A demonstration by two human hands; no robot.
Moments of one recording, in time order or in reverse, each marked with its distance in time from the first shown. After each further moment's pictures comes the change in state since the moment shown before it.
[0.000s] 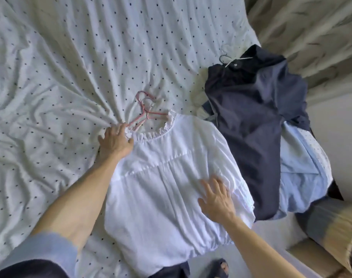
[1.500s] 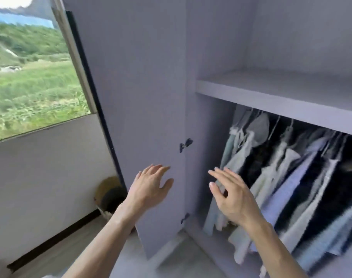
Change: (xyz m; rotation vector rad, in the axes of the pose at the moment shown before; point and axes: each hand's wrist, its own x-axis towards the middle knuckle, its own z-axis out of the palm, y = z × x) left_hand -0.949 0.542 0.135 0.404 -0.156 2.280; right_hand -0.814 0.307 0.210 0.710 1.490 1.421
